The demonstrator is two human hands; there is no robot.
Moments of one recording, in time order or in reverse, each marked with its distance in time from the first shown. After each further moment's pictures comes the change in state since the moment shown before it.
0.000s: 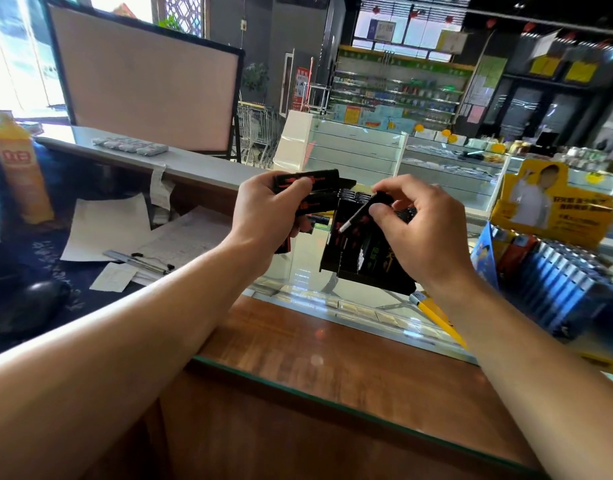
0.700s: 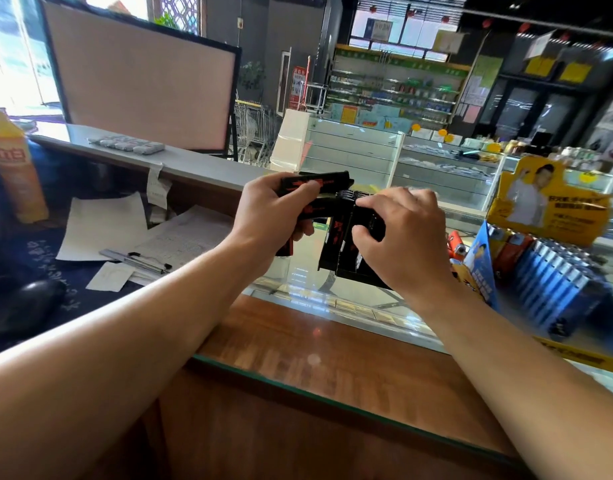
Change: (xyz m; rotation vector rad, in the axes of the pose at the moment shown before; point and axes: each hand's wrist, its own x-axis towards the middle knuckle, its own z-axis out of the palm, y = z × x) left_hand -0.002 -0.003 0.000 -0.028 -0.091 0.018; right_hand -0.010 0.006 0.022 -0.371 0.008 -0.101
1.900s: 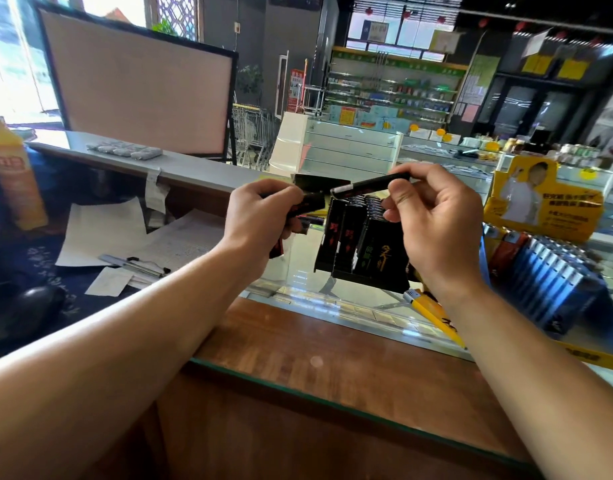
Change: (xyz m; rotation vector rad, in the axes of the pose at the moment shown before) left_hand 0.005 -0.004 -0.002 -0.020 0.105 -0.094; right_hand 0.007 0.003 -0.033 0.704 0.168 0.240
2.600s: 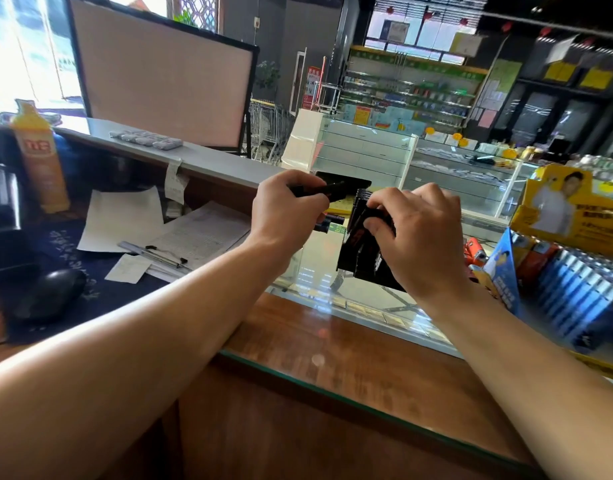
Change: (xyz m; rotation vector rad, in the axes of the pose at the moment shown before) left_hand 0.002 -0.001 -0.003 0.131 0.046 0.067; right_hand -0.007 0.013 0.031 -0.746 -0.145 -0.486
